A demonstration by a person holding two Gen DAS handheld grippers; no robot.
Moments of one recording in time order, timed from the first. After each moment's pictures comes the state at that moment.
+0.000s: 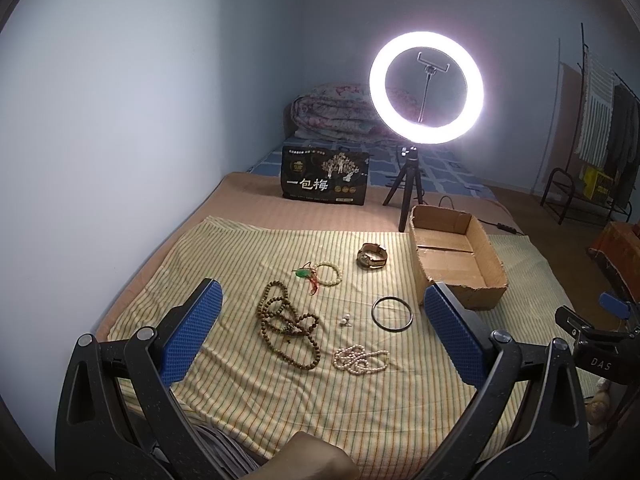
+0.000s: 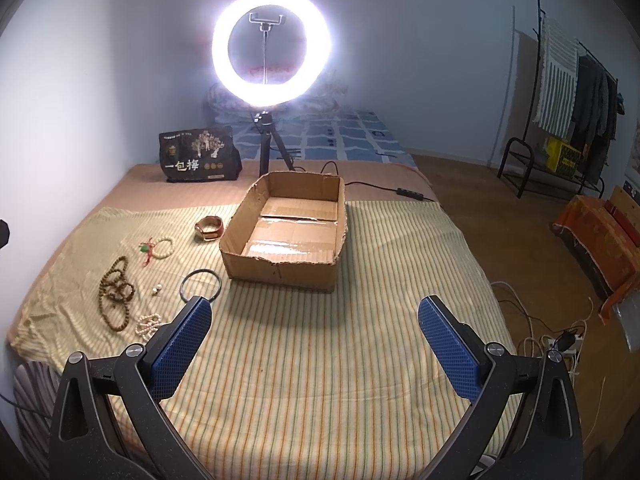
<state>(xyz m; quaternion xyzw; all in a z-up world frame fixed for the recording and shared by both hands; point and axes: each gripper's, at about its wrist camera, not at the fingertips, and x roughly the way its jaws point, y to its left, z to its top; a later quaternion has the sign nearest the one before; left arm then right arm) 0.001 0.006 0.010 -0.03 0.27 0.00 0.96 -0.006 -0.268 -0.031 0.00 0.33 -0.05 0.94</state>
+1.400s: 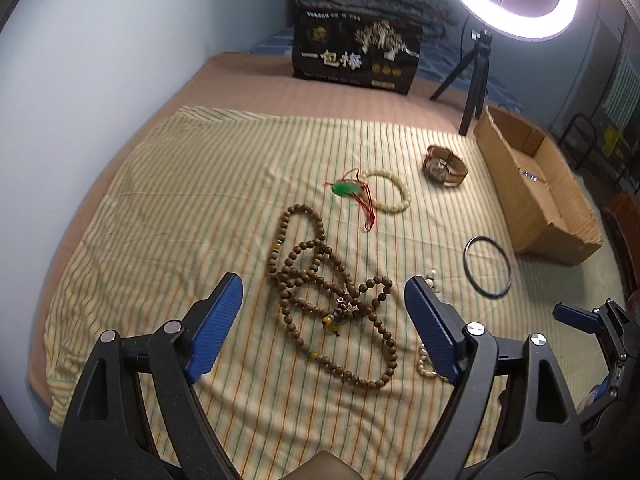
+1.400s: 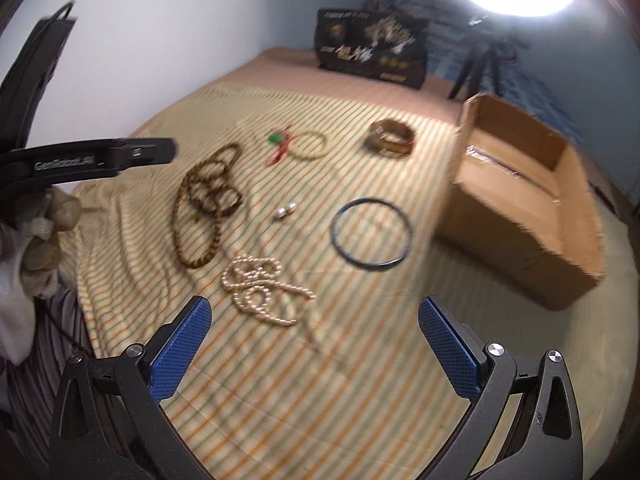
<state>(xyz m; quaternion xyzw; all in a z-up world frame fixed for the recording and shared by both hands) 0.156 0.061 -0.137 -0.04 0.46 -0.01 0.89 0.097 -0.134 -0.147 -0.07 0.45 0.21 0.86</state>
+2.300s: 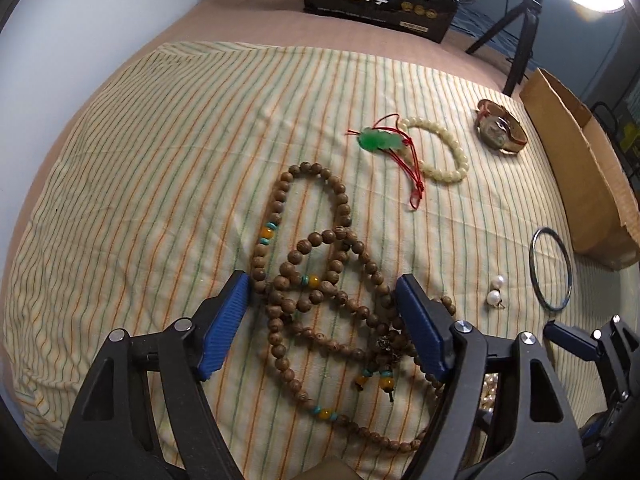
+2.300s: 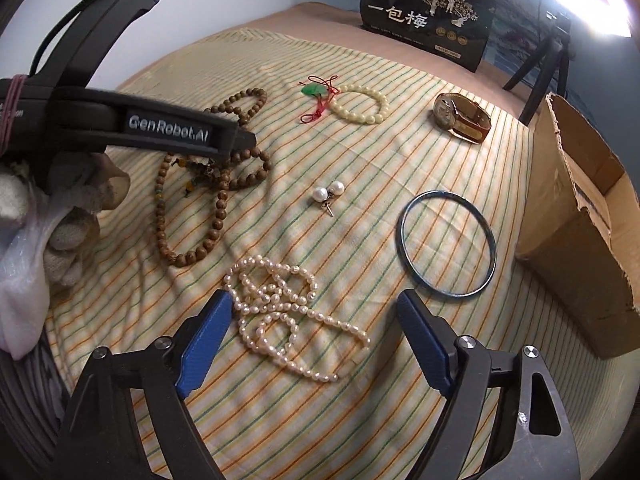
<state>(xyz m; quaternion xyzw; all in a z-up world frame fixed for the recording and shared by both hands) 0.210 0.068 -0.204 -0.04 0.52 0.01 0.85 0.129 -0.081 -0.197 -0.14 0.48 0.23 0.83</state>
